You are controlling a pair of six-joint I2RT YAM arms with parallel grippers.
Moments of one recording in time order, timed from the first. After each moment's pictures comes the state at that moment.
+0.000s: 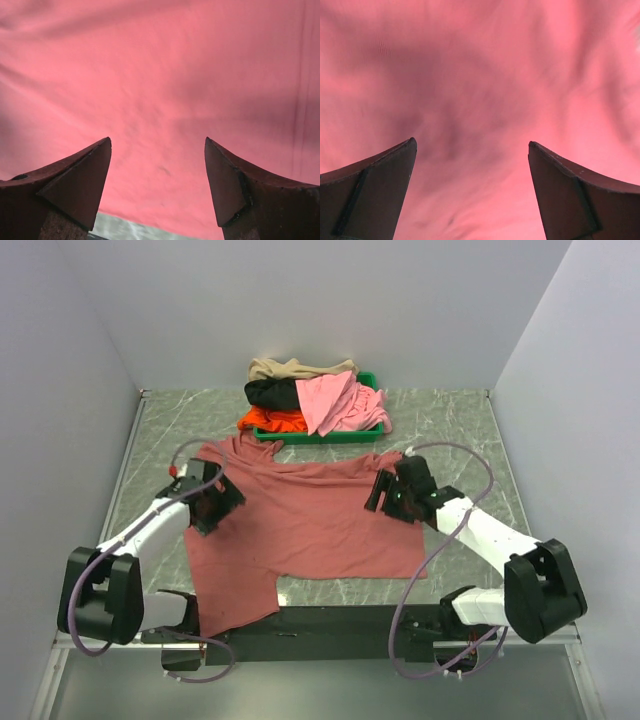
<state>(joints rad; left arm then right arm) -0.16 1.28 0.73 -0.44 -0.10 -0.92 0.40 1.27 0.75 -0.35 -0.02 0.67</state>
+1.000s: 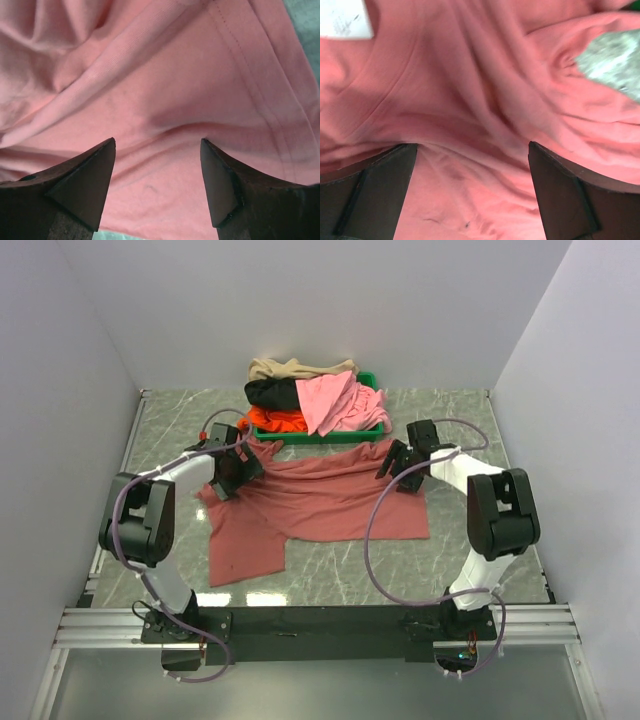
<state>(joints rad) -0.22 1.74 1.06 -0.37 0.01 -0.82 0.17 1.78 1.08 -0.36 -0.14 0.66</state>
